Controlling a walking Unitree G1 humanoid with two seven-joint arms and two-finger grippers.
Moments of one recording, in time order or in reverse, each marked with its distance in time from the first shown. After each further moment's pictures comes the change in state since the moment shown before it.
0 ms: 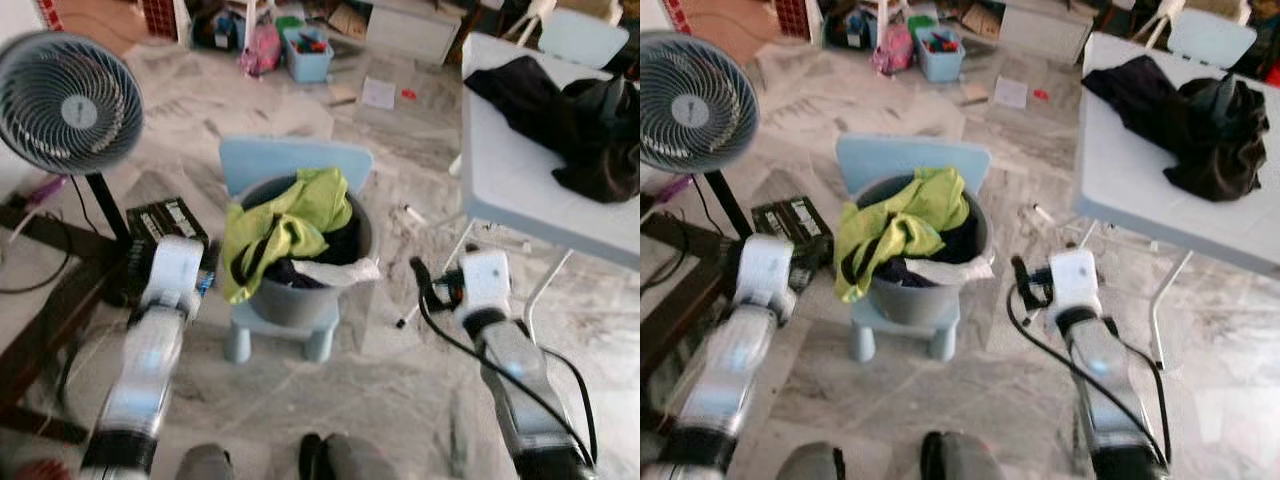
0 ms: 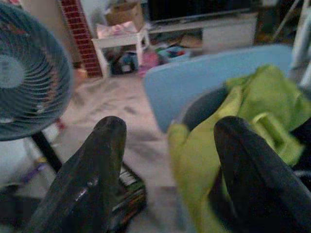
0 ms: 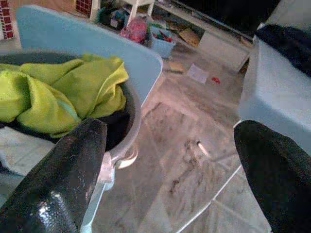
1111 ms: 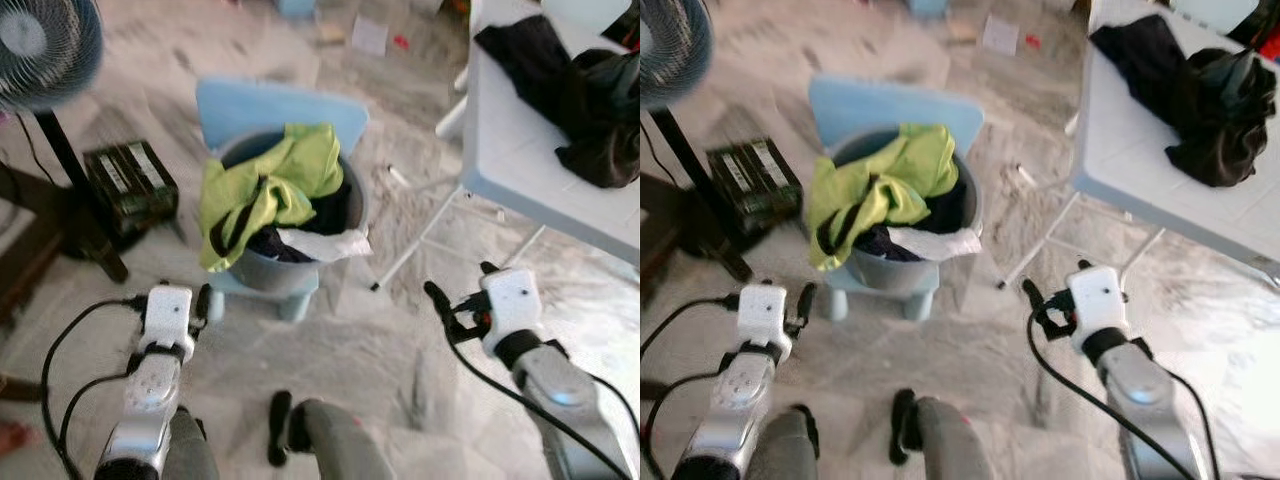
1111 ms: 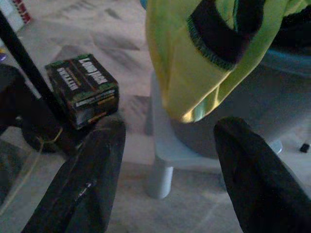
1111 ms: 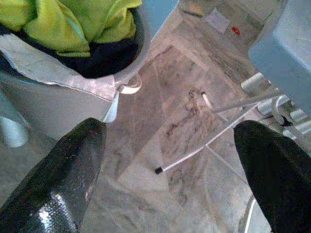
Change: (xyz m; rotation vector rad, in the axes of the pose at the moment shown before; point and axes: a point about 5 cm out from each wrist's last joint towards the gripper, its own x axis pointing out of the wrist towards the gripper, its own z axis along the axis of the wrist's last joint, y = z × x) left arm -0.041 -0.005 -0.059 -0.068 0.191 0.075; right arm -0.046 -0.016 0.010 -0.040 0.094 0.092
